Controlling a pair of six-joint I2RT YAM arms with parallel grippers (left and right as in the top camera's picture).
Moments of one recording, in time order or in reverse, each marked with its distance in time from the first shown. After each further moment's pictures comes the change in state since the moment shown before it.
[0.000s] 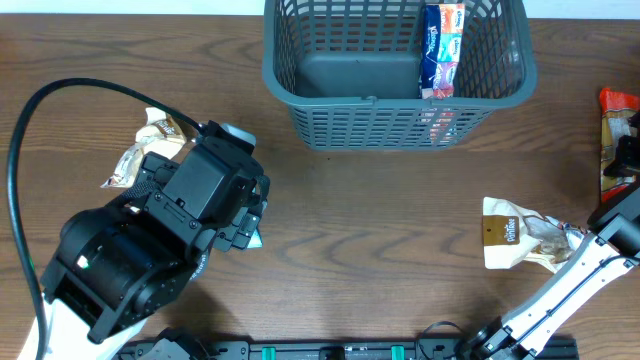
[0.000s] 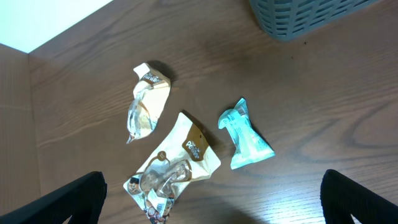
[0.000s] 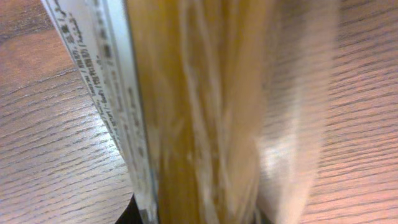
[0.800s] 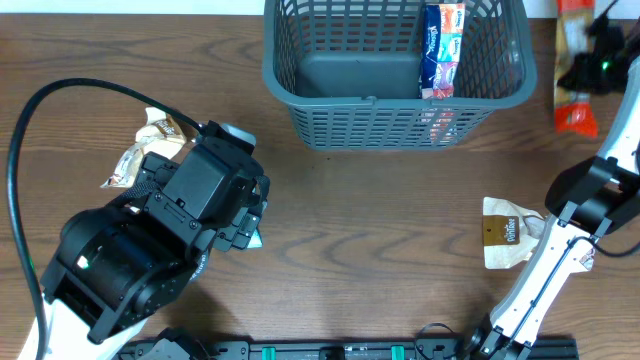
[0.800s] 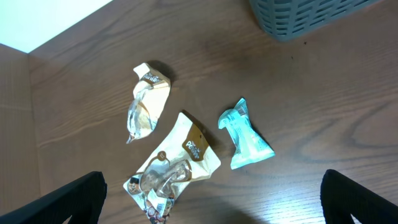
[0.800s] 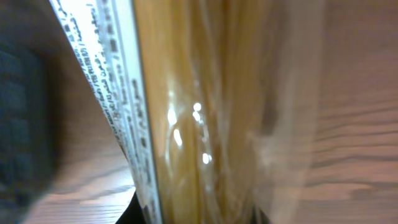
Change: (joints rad) left arm 0.000 0.000 0.000 0.000 0.000 0.000; right arm 0.295 -0.070 0.356 -0.069 -0.227 0.127
